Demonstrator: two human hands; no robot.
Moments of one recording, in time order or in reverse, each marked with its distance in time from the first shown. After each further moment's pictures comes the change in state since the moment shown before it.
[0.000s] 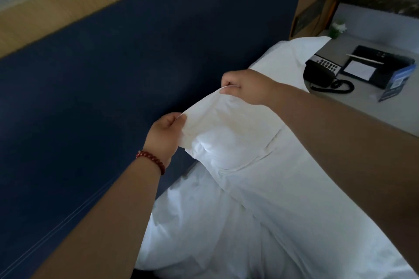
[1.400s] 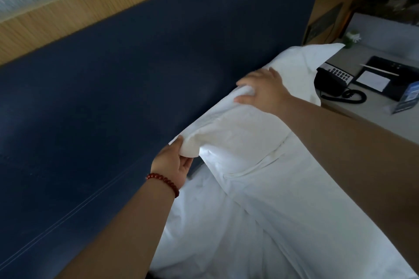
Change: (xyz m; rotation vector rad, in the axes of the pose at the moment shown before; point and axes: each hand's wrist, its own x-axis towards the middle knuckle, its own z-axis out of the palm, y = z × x) left_hand -0.023 -0.035 0.006 -0.708 0.238 -0.505; right_hand 0.006 0.030 0.017 -0.279 0.232 0.027
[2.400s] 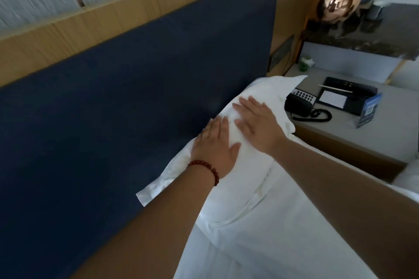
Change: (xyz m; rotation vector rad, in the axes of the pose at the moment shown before) left_hand 0.048 -0.008 0.160 1.799 -0.370 1.253; right_hand -0.020 0.055 0.023 -0.023 0.140 0.125
